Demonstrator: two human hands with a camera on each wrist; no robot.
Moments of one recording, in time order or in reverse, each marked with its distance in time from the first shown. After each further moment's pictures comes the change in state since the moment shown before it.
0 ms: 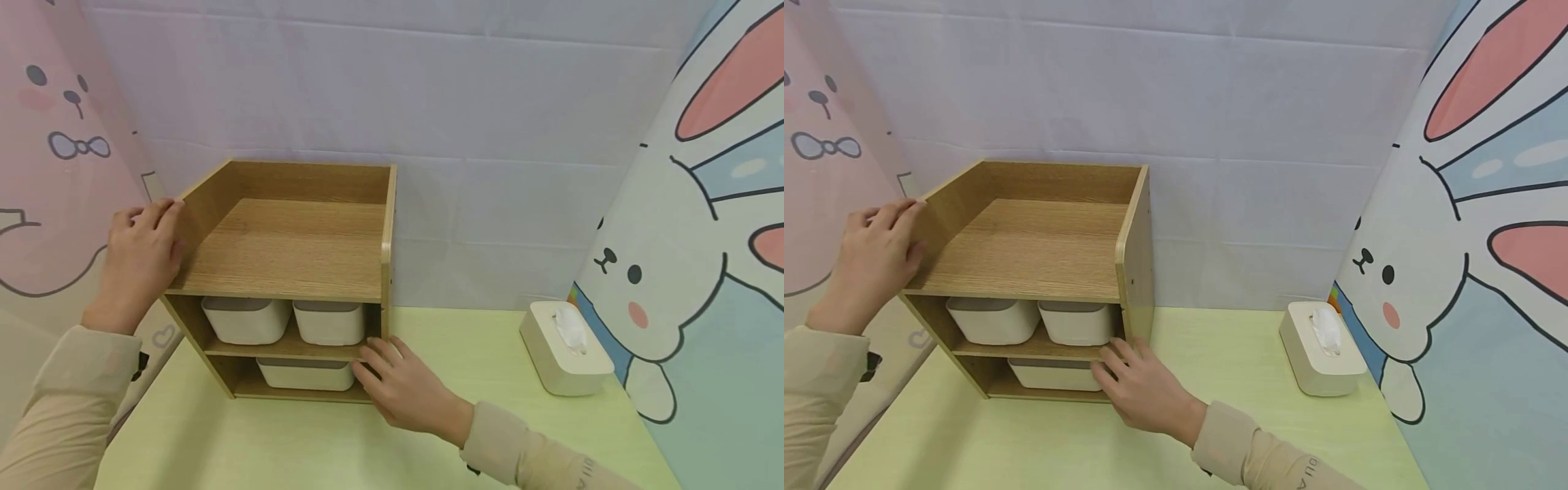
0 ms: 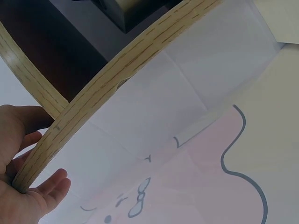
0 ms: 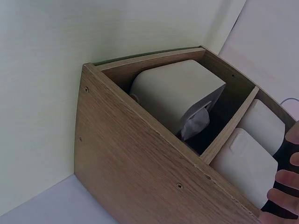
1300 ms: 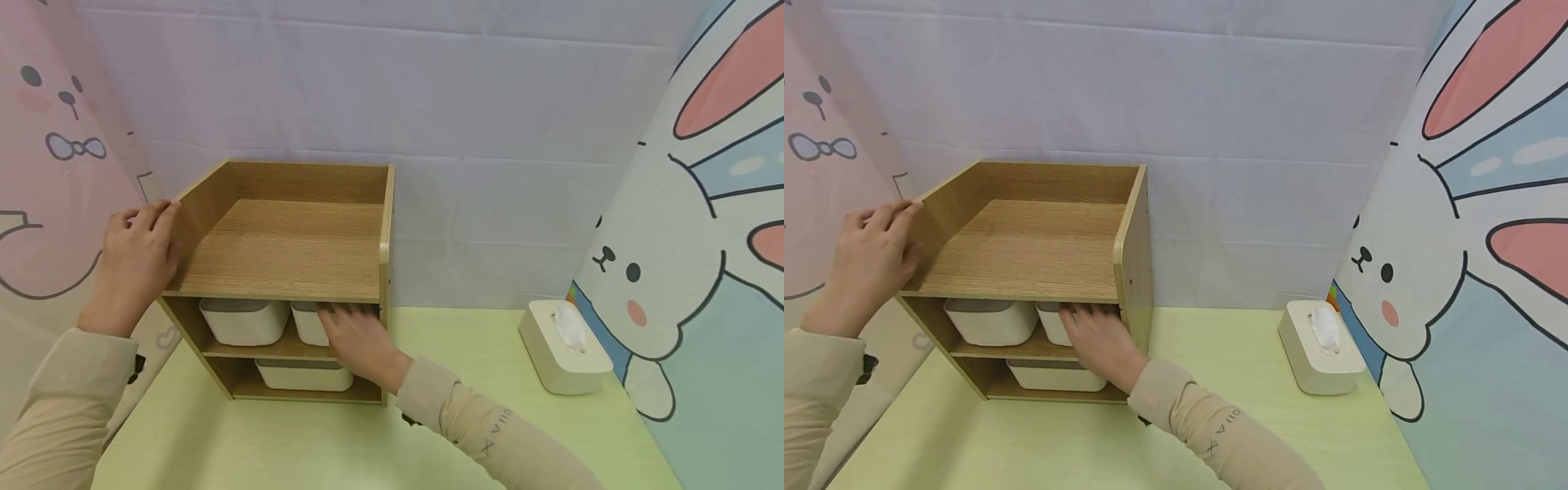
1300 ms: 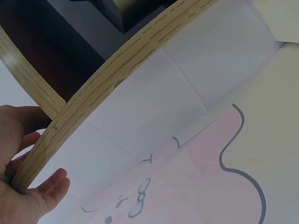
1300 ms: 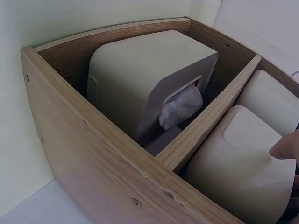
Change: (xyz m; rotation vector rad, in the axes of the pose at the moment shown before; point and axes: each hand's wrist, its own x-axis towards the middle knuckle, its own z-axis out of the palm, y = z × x) left_hand -0.002 -0.001 0.000 0.000 -0.005 0.002; right_hand 0.079 0.009 0.039 -0.167 -0.160 0.243
